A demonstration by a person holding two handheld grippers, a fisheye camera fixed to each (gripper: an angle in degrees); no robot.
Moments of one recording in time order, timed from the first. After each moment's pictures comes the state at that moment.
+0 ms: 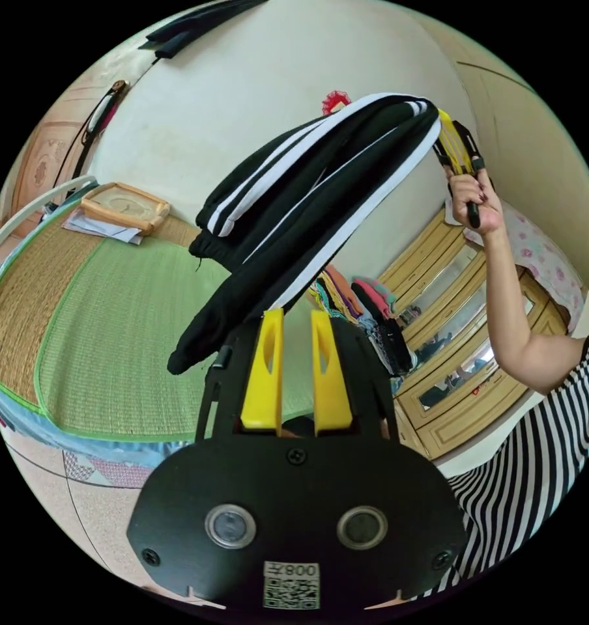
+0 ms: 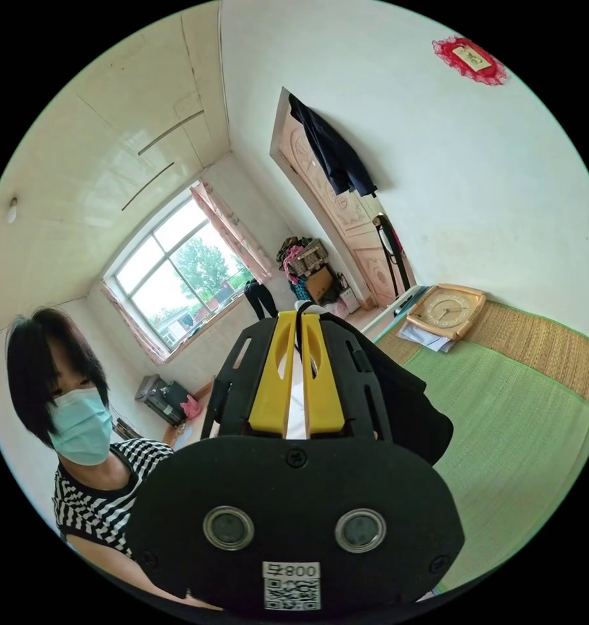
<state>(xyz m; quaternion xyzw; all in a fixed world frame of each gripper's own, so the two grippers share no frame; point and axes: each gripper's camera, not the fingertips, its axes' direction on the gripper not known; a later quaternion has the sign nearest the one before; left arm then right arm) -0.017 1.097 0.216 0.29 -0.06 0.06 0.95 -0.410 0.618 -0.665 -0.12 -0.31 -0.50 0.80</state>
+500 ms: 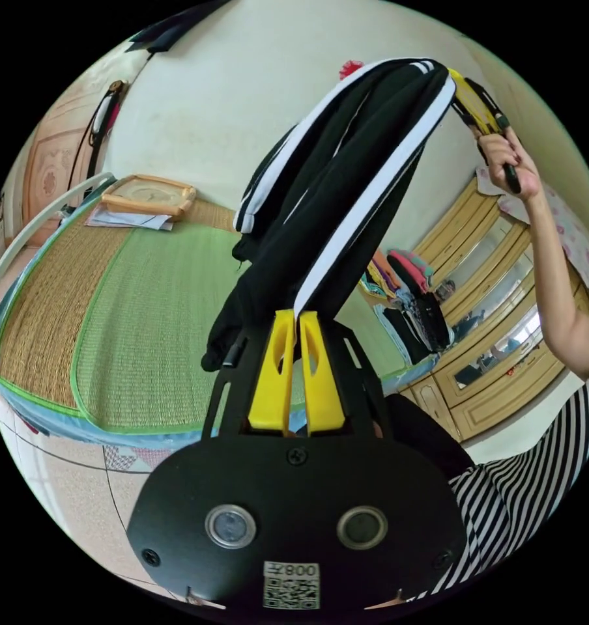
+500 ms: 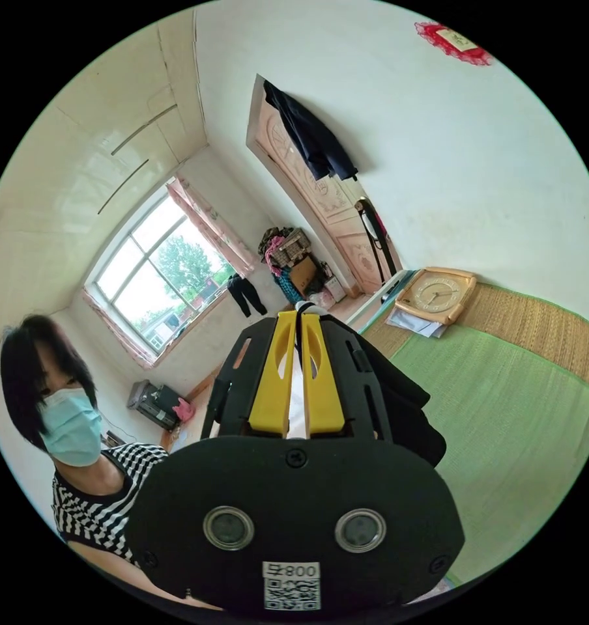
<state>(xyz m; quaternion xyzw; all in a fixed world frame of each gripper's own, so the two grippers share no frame) -0.101 1.053 0.220 0.22 -0.15 0.05 0.96 -0.527 0.664 -0.629 -0.13 -0.27 -0.48 0.83</state>
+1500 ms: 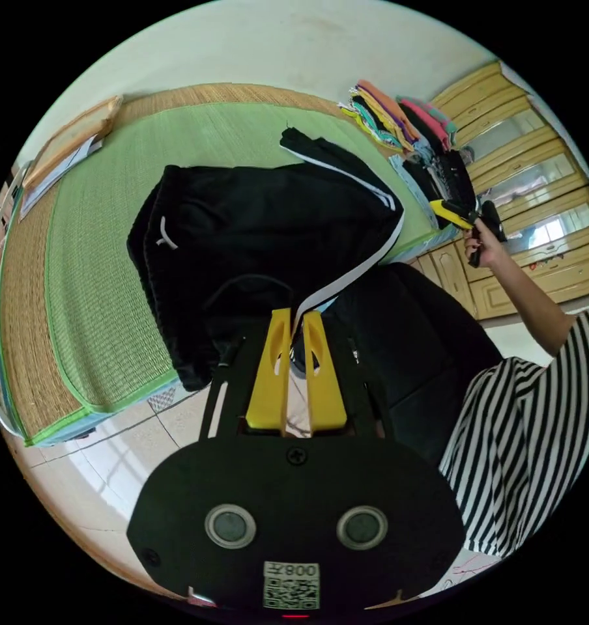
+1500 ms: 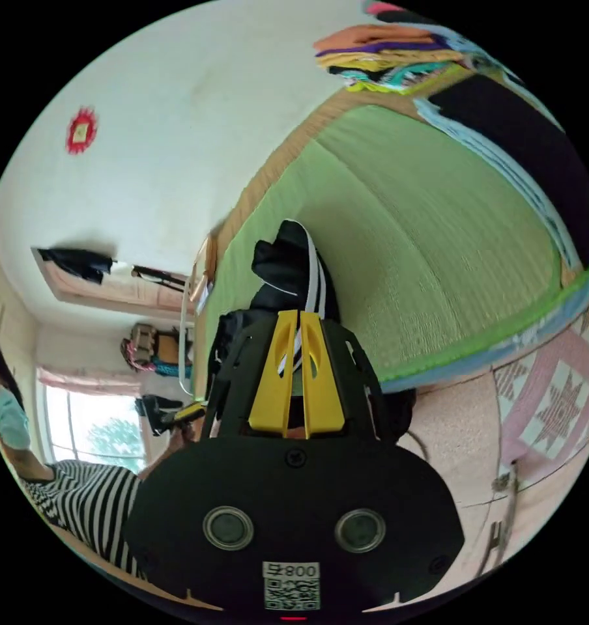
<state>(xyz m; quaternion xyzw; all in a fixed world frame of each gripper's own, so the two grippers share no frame) -0.153 0.849 0.249 -0.10 -0.18 0.08 0.97 -0.276 0.719 -0.531 -0.06 -0.04 -0.11 0.99</state>
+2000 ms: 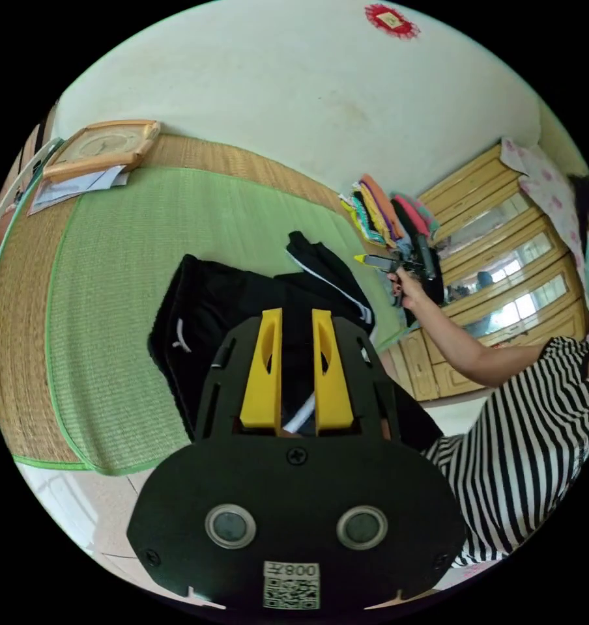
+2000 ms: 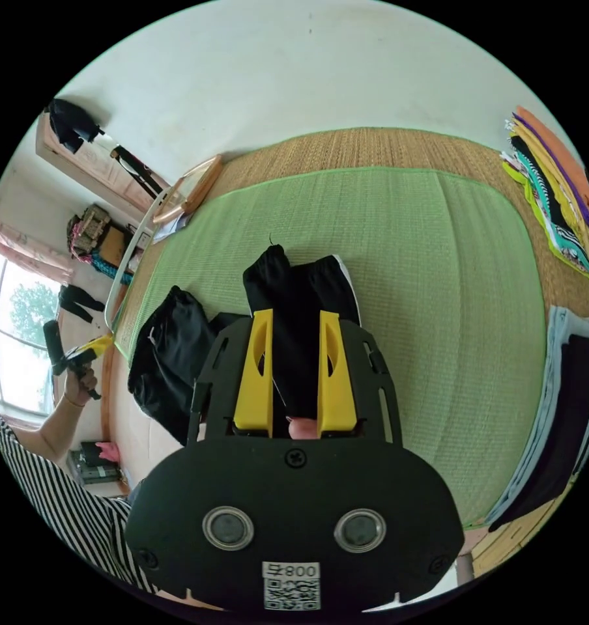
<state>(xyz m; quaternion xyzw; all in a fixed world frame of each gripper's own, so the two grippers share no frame) -0.179 0.702 0.191 0.04 -0.13 0.03 0.99 -0.477 0.691 -0.366 -0.14 0.10 -0.33 0.93</state>
